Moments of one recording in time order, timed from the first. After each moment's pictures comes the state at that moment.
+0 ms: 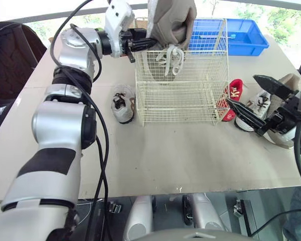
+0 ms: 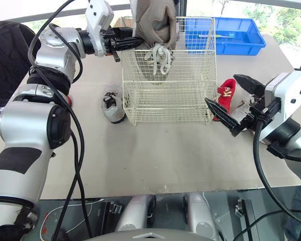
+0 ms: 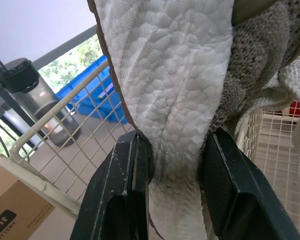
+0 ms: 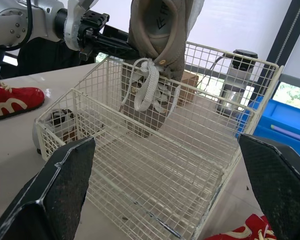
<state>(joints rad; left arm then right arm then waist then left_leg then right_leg) -1.50 0.54 -0.05 1.27 -0.08 -0.15 -1.15 -0.15 -0.74 -0.47 -0.84 0.95 0.74 0.36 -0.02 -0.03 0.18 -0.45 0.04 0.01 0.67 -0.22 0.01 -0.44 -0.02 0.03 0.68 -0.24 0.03</state>
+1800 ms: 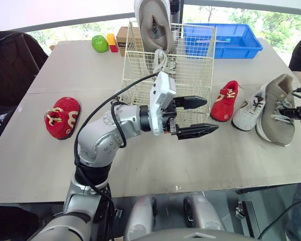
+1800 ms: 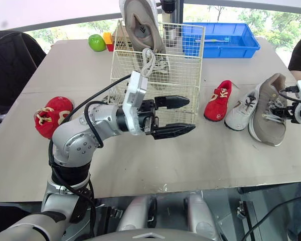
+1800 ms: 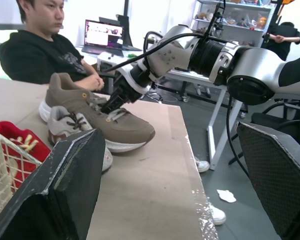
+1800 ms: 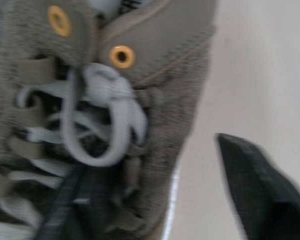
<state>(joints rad) -0.61 0.36 -0.10 -0.45 -0.73 0.82 -0.83 -0.90 -0.99 0.07 0.80 0.28 0.93 0.62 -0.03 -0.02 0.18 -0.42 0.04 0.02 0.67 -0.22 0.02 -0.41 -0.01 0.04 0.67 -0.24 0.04</state>
